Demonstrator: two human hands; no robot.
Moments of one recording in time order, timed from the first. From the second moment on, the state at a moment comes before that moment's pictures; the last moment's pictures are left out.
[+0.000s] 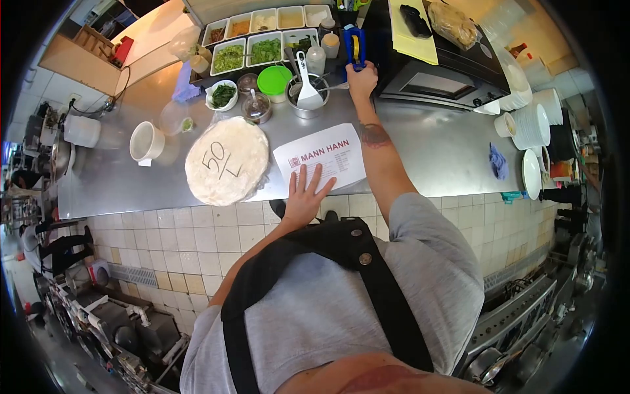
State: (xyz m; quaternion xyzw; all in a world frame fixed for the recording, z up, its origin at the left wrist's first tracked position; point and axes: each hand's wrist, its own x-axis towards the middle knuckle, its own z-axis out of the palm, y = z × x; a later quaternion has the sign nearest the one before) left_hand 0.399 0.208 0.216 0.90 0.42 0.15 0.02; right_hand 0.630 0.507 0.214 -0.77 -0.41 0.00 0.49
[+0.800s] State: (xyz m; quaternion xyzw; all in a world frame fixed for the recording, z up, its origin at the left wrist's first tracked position) left_hand 0.399 0.205 0.214 0.89 0.42 0.17 0.00; right_hand 0.640 0.477 0.227 -0.65 -0.10 0.39 0.64
